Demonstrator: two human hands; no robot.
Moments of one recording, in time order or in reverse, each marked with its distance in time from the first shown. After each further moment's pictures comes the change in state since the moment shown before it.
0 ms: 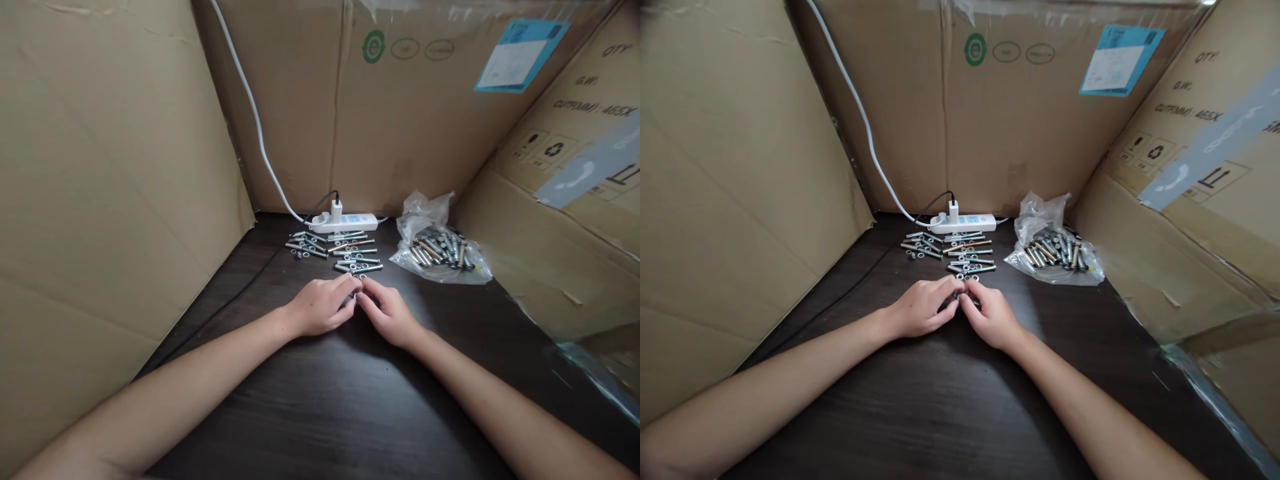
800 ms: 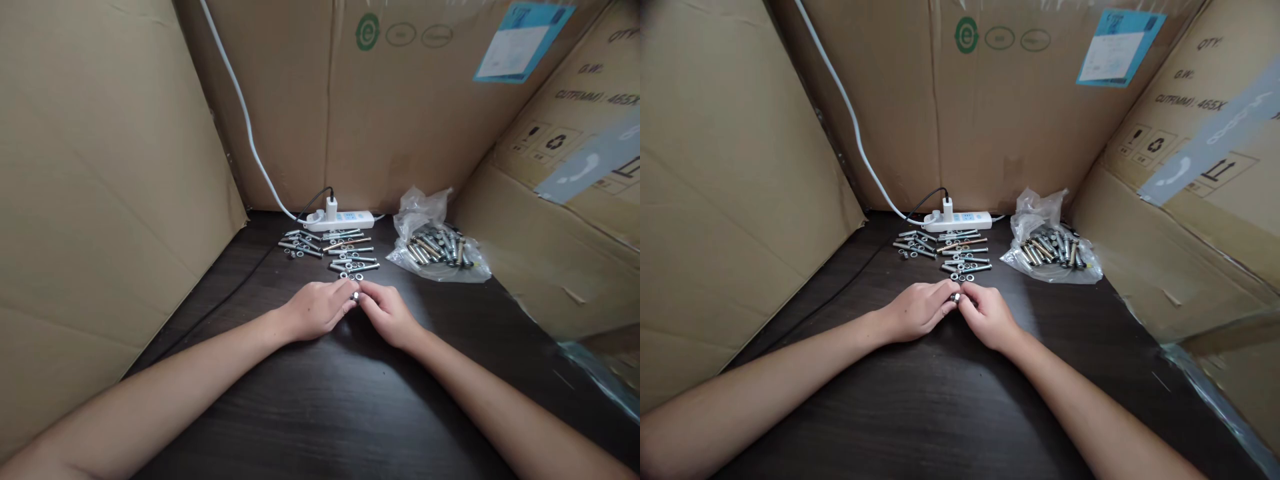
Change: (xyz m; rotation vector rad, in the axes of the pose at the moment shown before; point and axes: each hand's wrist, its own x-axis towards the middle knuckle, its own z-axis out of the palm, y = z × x) left_hand 0.005 -0.003 0.006 0.059 -0.052 0.046; right_hand 0.004 0.004 -0.003 0.044 -0.007 0.077
